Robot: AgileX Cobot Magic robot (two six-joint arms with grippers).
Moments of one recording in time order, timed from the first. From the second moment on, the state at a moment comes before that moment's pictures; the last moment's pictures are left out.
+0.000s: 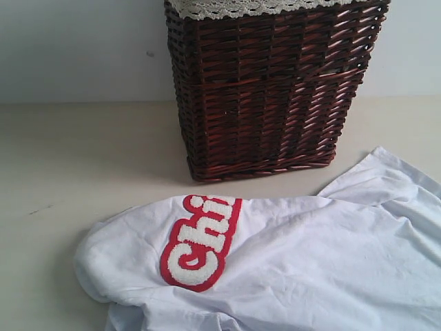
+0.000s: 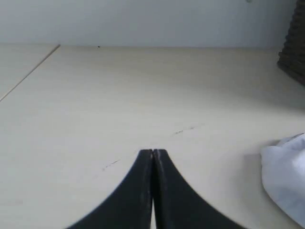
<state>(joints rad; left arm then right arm) 0.04 0.01 0.00 0.08 0.37 -0.06 -0.04 0.01 -0.01 -0.05 0.20 0.18</state>
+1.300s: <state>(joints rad) 0.04 0.22 -0.04 0.08 0.33 -0.06 -0.04 0.01 -0.01 0.12 0.35 0.18</state>
